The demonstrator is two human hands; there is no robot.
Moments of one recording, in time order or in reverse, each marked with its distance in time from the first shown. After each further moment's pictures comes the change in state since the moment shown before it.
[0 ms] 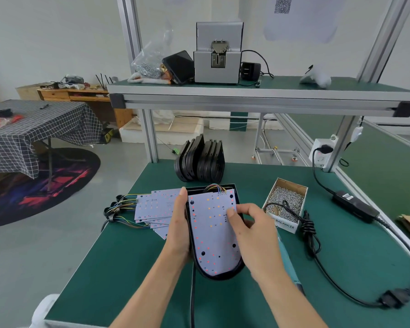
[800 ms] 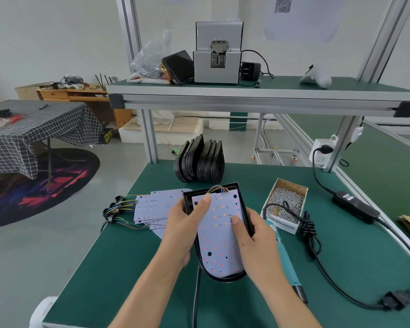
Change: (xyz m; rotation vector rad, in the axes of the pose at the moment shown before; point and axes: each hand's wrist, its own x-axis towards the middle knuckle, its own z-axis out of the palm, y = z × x) left_hand -0.005 0.008 0.002 0.391 0.111 0.090; right_hand -0.006 0.017 -0.005 0.042 -0.074 -0.050
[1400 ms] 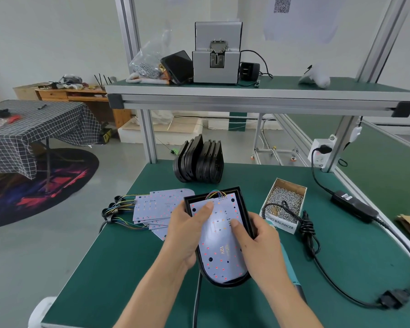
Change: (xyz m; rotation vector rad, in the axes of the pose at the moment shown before) left_hand -0.004 -0.003 0.009 -0.152 0.001 -0.056; right_hand -0.001 0.000 -0.007 -0.004 0.023 0.058
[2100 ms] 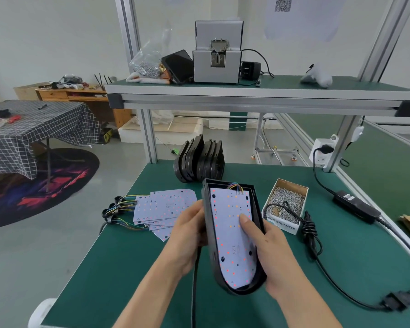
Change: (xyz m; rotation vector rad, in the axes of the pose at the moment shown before) left_hand -0.001 -0.007 -0.008 0.011 -0.215 0.035; right_hand -0.006 -0.030 -0.012 0.456 -0.149 0.358
